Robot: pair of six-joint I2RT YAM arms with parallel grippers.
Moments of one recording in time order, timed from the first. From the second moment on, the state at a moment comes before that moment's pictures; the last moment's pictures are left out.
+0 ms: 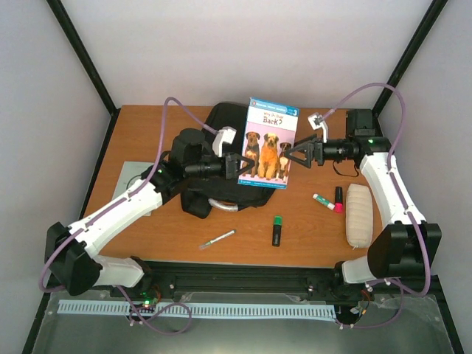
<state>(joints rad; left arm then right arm) -0.68 1.30 1.13 -0.19 0.53 -0.66 0.02 1.42 1.30 -0.79 -1.18 -0.24</state>
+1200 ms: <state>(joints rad) -0.62 1.35 1.07 0.02 0.60 -0.72 0.08 1.44 1.36 -0.77 -1.47 -0.08</state>
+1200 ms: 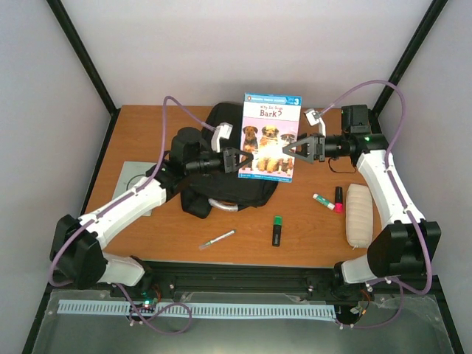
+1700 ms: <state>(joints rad) -0.62 1.38 1.07 0.06 0.63 -0.72 0.08 1.39 1.32 -0.63 -1.32 0.06</state>
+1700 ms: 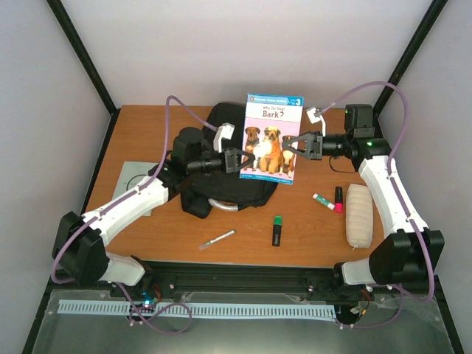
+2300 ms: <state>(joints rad) -0.56 1.41 1.09 -0.30 0.38 -0.58 0.05 1.27 1.03 -0.53 -0.99 -0.09</state>
